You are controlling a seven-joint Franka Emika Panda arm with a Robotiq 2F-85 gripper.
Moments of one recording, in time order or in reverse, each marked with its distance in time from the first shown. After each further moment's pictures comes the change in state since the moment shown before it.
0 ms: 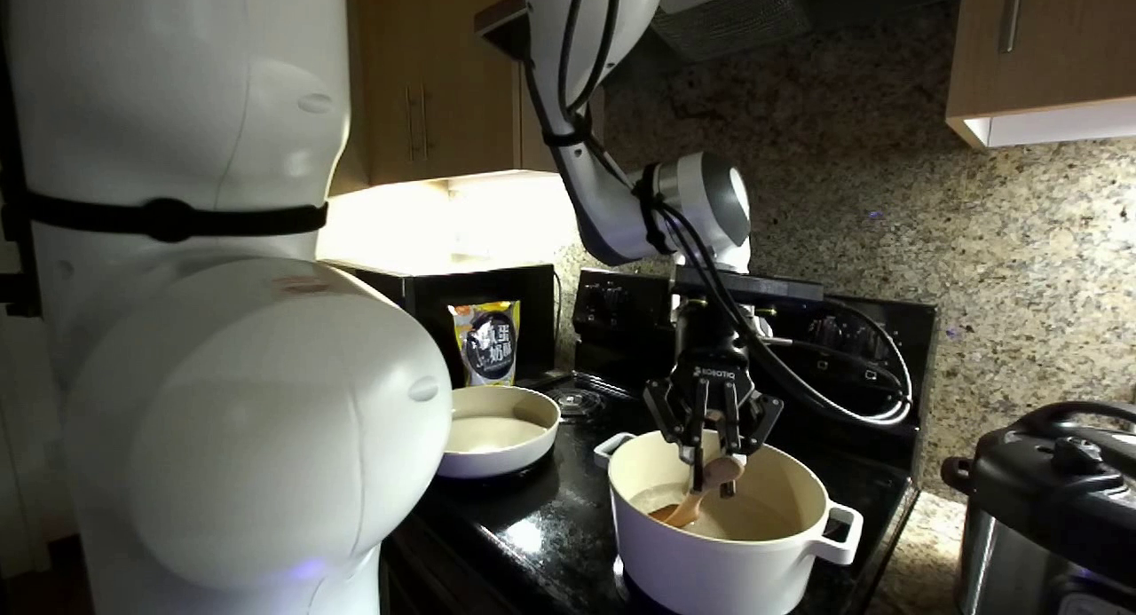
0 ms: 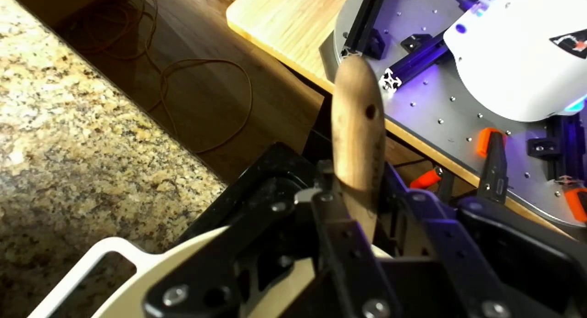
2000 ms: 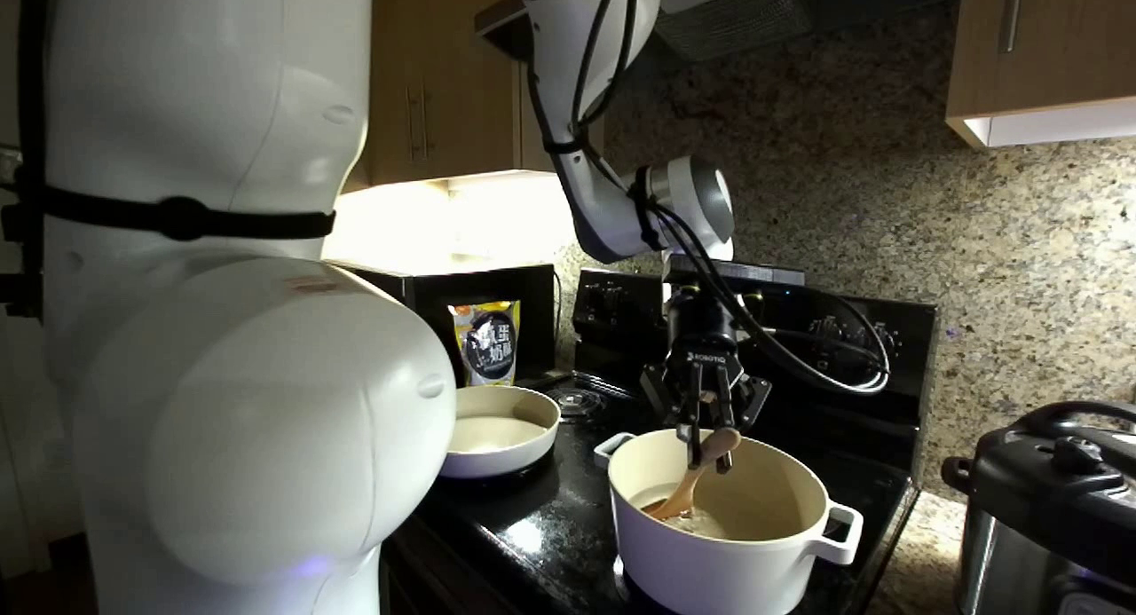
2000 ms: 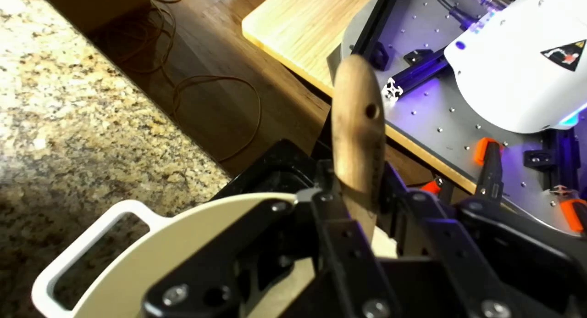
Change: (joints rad) arm 0.027 0.074 0.038 0.106 -0.023 -0.089 0.000
